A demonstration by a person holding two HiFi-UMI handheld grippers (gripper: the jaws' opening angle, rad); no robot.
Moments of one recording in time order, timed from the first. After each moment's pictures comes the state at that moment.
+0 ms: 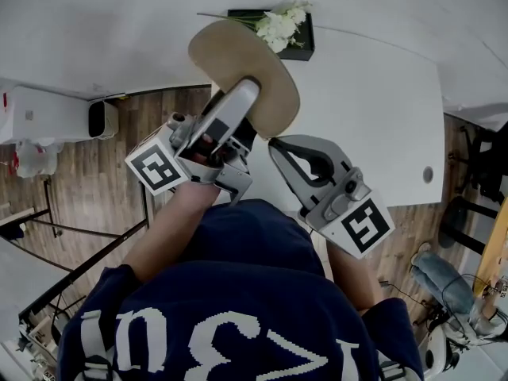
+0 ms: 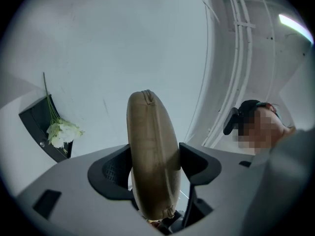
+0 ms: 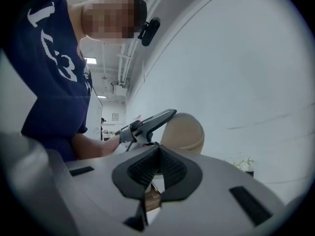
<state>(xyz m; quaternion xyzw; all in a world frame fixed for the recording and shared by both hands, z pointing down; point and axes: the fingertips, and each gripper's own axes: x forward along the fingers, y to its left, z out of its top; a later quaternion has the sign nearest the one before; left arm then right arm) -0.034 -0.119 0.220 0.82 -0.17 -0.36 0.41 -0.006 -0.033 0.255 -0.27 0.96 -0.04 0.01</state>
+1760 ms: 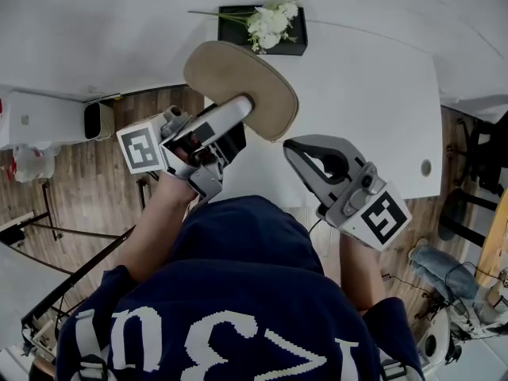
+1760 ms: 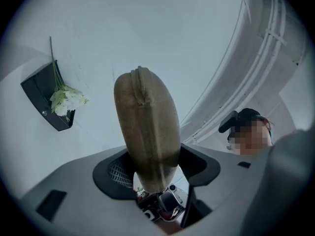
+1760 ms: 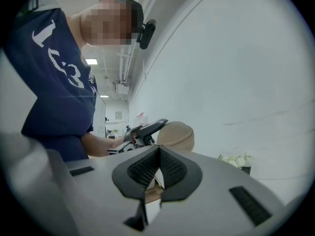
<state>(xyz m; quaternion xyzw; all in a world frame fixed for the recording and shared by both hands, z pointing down) -0.017 -0.102 0.252 0.82 -0.05 -0.27 0.51 0.026 -0.027 0.262 -0.25 0.97 -0.06 -0.01</state>
